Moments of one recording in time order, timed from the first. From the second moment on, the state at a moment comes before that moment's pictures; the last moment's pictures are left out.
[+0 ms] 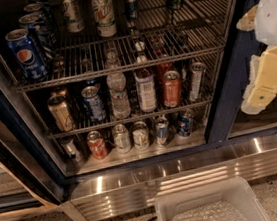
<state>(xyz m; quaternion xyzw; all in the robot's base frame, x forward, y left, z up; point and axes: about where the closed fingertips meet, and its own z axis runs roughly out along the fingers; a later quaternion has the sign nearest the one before) 0.445 -0.204 0.975 -0.59 0.78 -0.02 0.19</state>
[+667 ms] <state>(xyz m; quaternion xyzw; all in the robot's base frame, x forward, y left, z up) 0.453 -0.136 0.991 -0.59 0.76 -0.01 0.27</state>
